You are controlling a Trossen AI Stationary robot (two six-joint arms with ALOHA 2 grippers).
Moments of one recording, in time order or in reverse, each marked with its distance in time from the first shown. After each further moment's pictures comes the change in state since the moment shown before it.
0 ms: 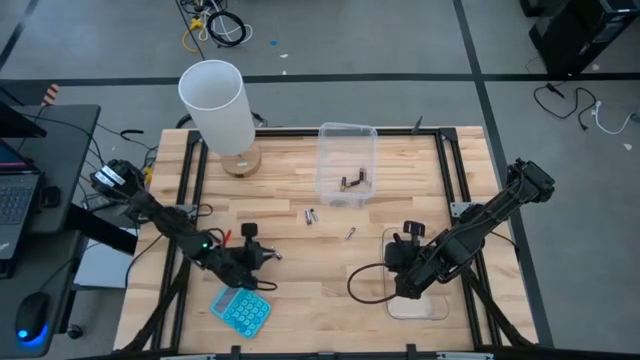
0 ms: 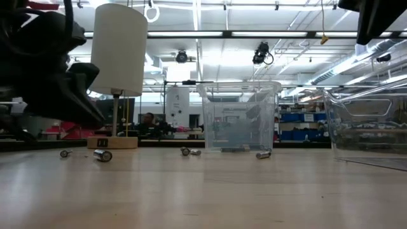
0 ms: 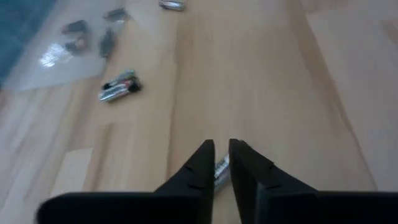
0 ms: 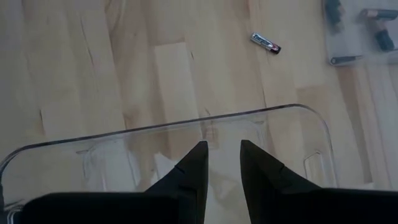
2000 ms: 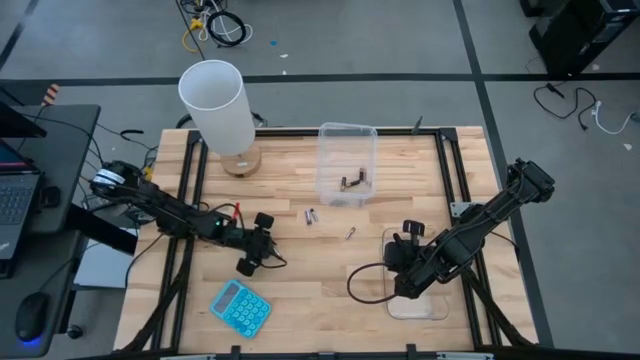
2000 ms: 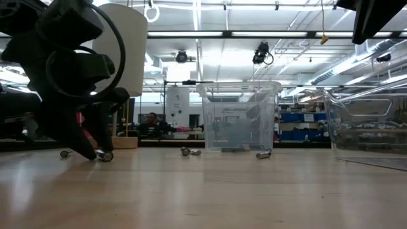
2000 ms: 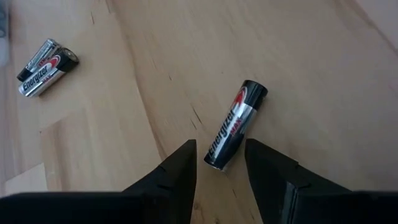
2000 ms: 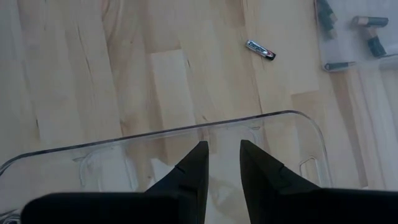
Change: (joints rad) left arm 0.333 0.000 0.000 -0.080 0.505 0.438; right arm 0.000 0.000 0.000 0.006 0.028 0.000
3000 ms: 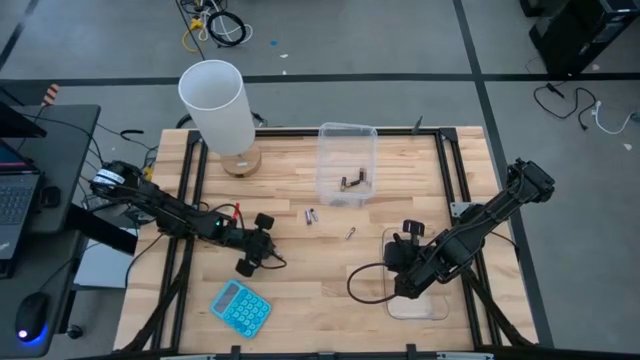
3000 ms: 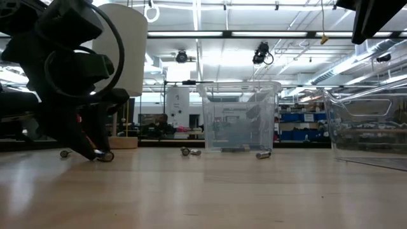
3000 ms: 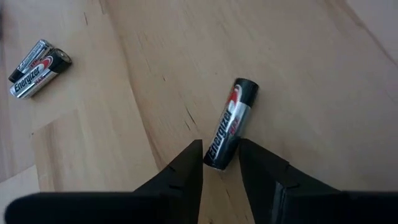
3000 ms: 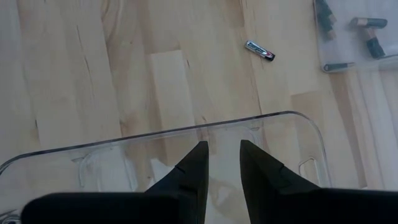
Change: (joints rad) left arm 0.000 0.000 0.000 -0.001 0.014 -0.002; right arm 0.000 0.000 0.000 0.000 0.002 -0.003
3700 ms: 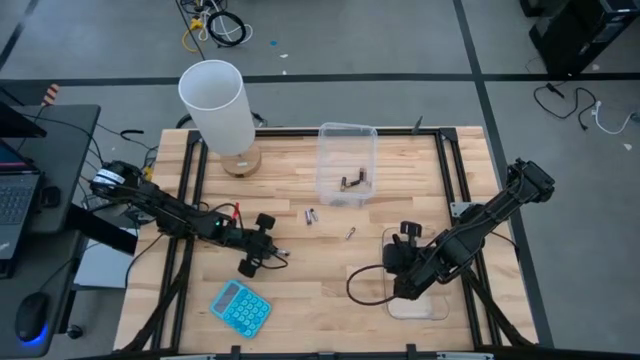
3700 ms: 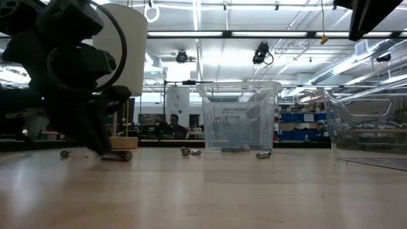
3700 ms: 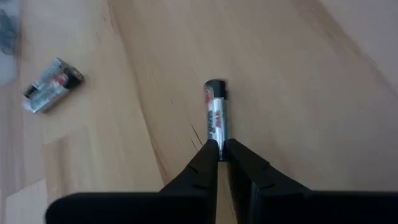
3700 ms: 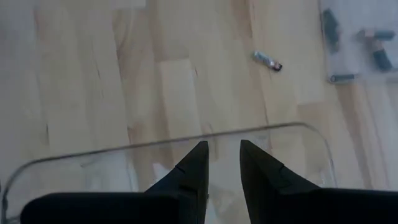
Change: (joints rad) left arm -0.003 0.000 -0.001 0.049 -0.005 -0.007; right arm 0.007 0.000 0.000 0.044 0.008 -0.029
